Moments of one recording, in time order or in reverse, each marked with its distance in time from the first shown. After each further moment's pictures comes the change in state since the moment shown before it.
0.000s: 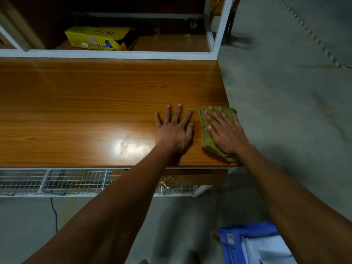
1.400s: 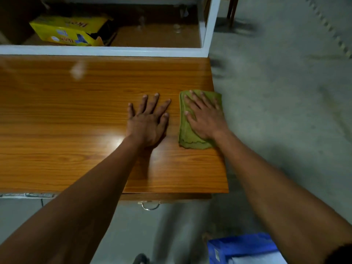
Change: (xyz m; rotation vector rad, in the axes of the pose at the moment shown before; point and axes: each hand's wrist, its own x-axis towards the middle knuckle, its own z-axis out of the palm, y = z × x) left_hand 0.086 -0.032 -0.007 0.040 0.085 -0.043; right_hand 0.110 0.024 -0.014 0.047 0.013 -0.026
